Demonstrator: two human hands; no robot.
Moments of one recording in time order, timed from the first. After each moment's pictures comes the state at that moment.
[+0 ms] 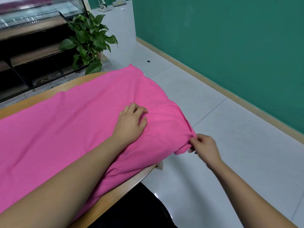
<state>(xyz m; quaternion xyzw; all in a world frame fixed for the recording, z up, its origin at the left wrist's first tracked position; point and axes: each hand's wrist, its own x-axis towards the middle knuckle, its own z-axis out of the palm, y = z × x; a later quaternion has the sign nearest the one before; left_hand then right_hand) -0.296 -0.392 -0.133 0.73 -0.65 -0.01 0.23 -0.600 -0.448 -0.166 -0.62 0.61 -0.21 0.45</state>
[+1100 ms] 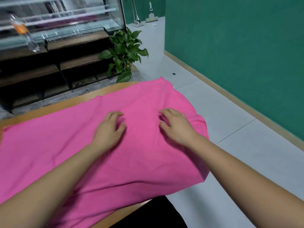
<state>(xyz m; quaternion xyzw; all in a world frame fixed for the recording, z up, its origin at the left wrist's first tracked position) -0.164 -0.288 -0.102 0.82 -0.51 -0.03 0.25 -0.406 -0.469 -0.087 -0.93 0.28 -0.14 0.20</state>
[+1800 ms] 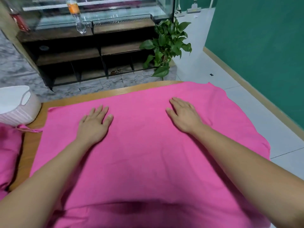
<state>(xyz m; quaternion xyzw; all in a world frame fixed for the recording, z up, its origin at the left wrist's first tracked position) 0.024 -0.179 -0.130 0.94 -0.32 -0.04 0.10 -0.201 -0.493 -0.130 -0.96 0.24 -0.08 0.14</state>
